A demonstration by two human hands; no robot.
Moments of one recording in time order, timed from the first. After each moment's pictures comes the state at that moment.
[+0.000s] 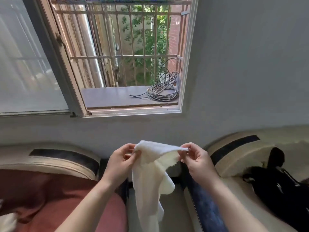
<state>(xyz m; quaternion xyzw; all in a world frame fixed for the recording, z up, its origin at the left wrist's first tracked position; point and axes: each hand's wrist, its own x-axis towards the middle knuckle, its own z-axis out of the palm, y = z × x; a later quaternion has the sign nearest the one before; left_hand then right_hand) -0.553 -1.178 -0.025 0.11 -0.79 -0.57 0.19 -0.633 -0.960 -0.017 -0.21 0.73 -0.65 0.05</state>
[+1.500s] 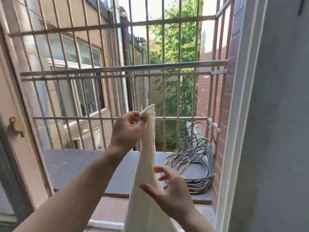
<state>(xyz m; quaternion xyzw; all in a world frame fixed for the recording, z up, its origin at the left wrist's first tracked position) -1.028 -1.338 0.211 0.10 -0.77 -0.46 0.44 -1.068 -1.199 0.082 -0.39 0.77 -0.51 -0.03</state>
